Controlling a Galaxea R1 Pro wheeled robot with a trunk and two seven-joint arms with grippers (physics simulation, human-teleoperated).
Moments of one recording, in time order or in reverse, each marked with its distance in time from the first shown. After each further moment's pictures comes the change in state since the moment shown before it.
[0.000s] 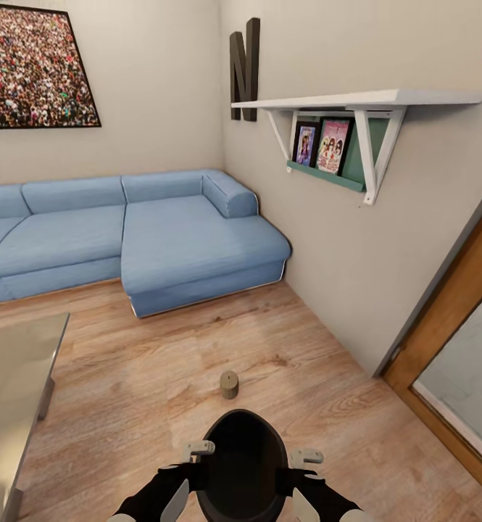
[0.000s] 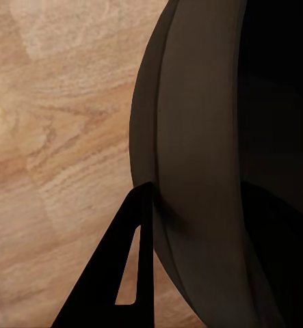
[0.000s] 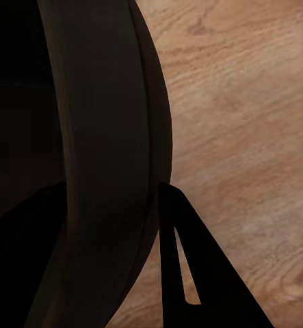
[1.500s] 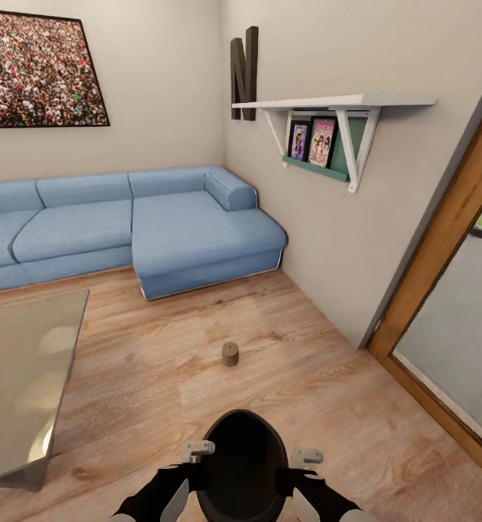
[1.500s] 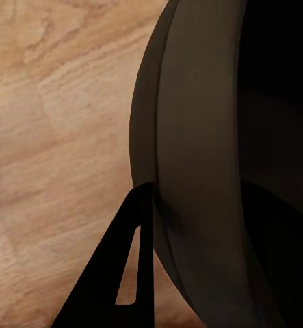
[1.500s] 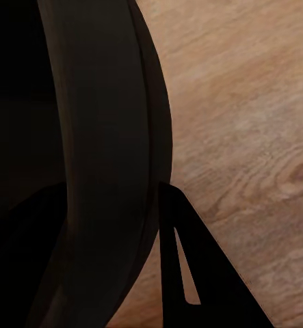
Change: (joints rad) left arm 0.000 0.000 0.000 0.000 0.000 0.000 0.000; right arm 0.000 0.000 0.001 0.000 -0.001 0.001 0.000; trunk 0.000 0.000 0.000
